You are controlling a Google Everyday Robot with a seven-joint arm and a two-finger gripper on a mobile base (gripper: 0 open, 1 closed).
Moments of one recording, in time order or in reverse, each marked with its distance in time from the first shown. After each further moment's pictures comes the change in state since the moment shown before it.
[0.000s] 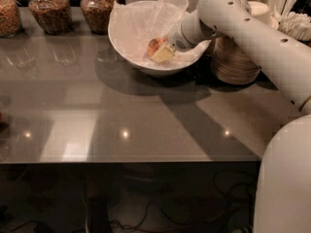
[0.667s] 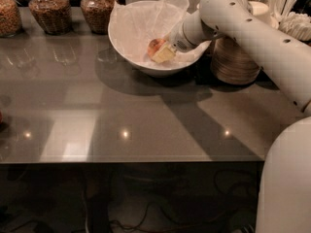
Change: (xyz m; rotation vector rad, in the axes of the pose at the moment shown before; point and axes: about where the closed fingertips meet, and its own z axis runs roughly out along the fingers) arm 0.001 0.001 -0.003 0.003 -0.002 0.008
